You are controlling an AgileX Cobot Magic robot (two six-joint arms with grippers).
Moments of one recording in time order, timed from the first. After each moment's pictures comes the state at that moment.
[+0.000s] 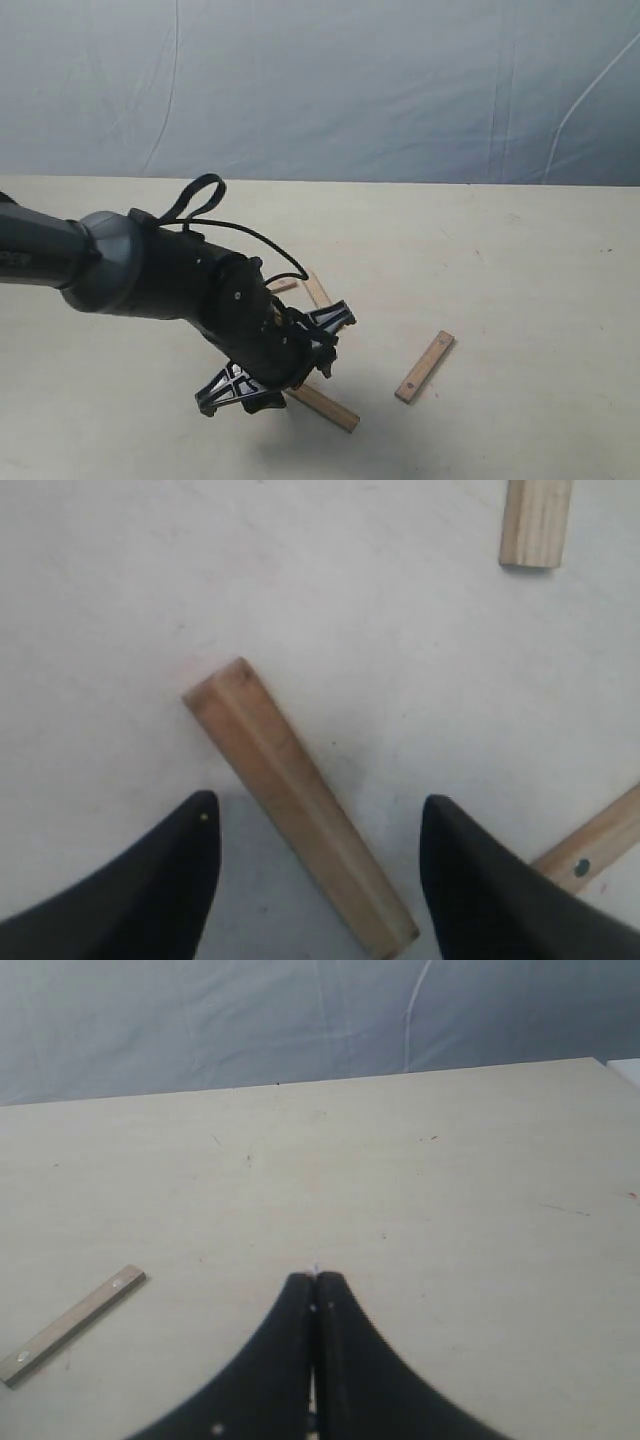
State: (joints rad) left arm -0.73 1.94 -1.07 -0.21 0.37 -1.00; right arm 0.02 0.01 0.00 0.04 0.33 0.05
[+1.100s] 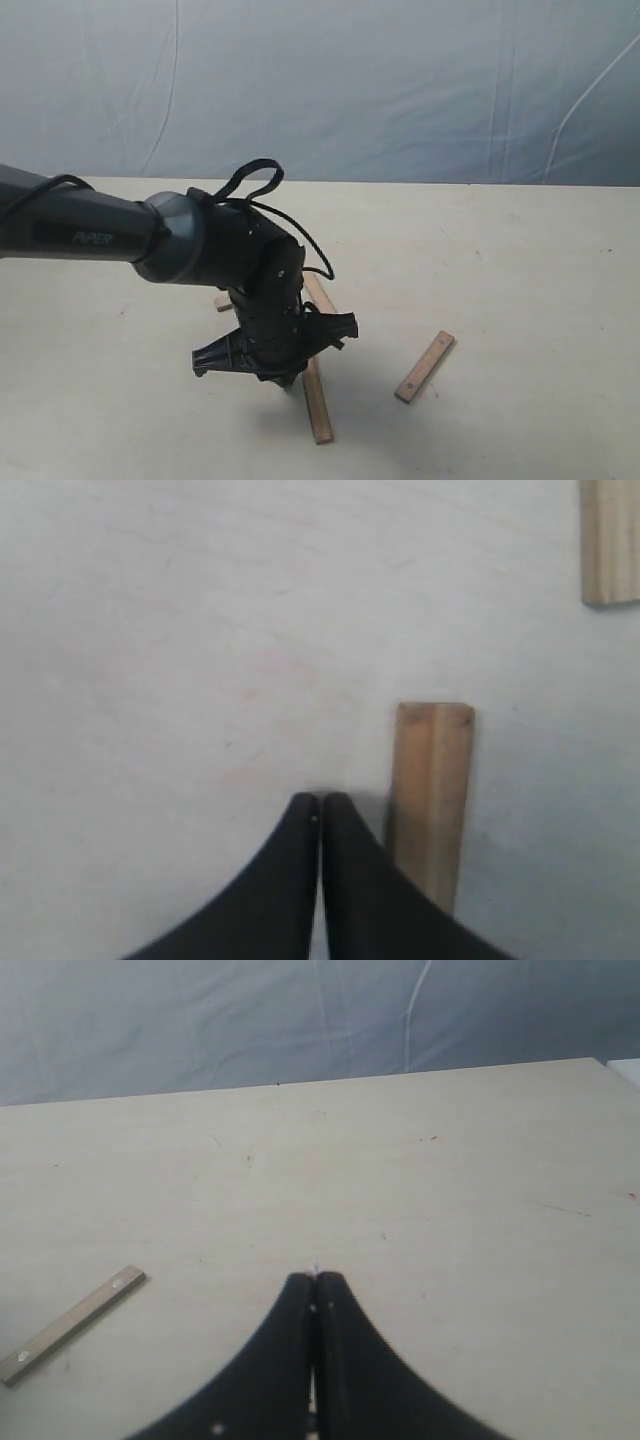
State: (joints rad) left arm -0.74 2.06 -1.29 0.08 0.67 -1.01; right arm 0.02 0.01 0.00 0.04 0.33 0.05
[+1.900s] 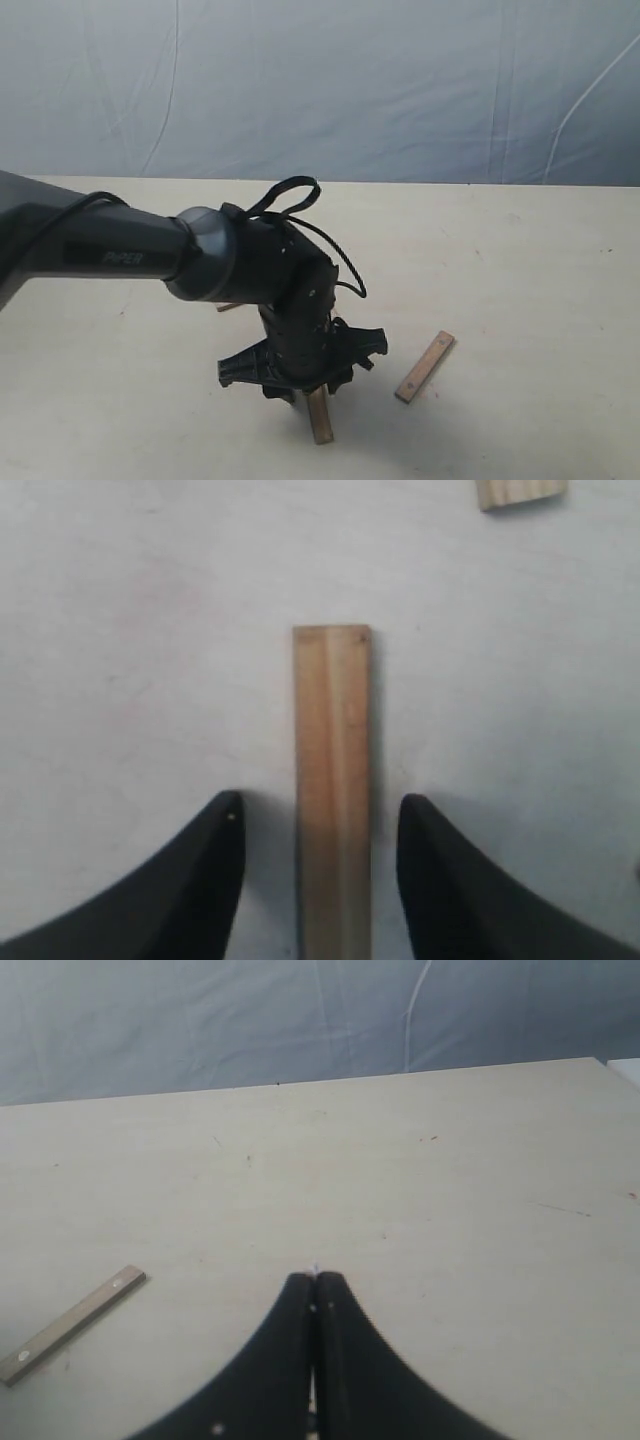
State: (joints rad) left arm -0.82 2.09 -1.33 0.10 0.68 -1.05; right arm 0.02 0.01 0.00 0.04 0.33 0.05
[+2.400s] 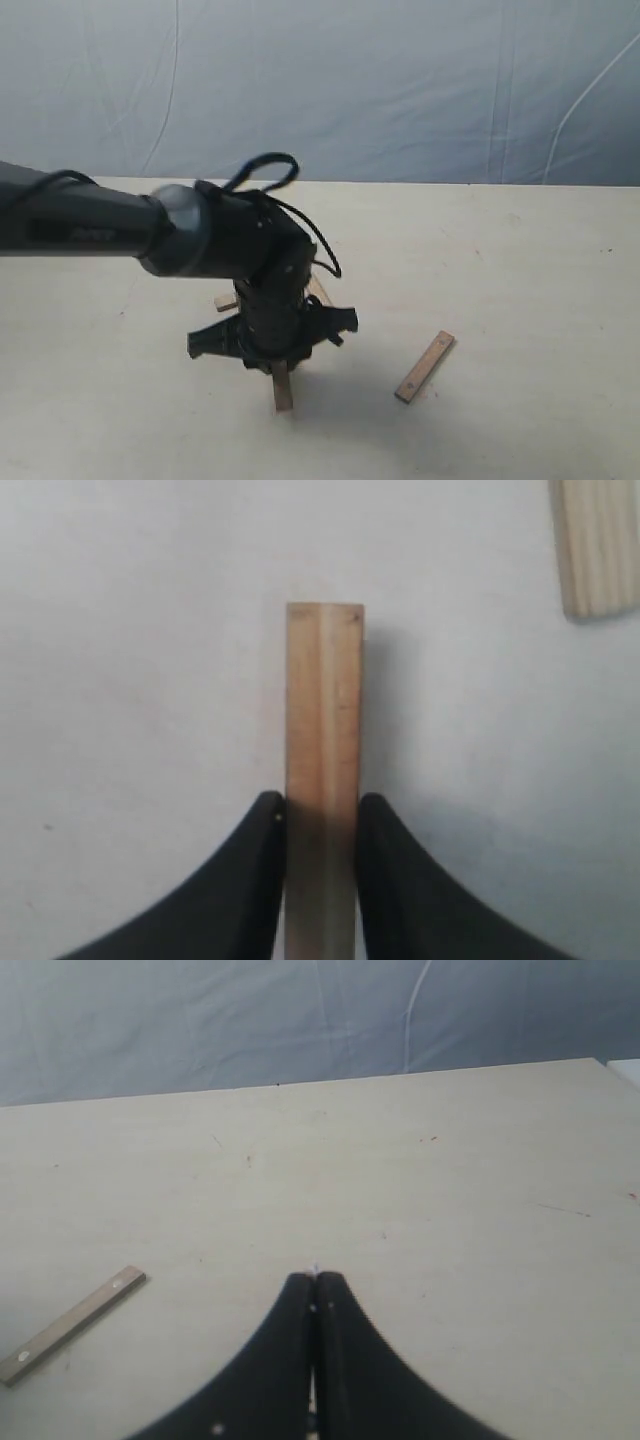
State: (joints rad) left arm -0.75 2.04 -1.33 0.19 0.75 -1.06; right arm 0.02 0.01 0.00 0.04 0.33 0.05
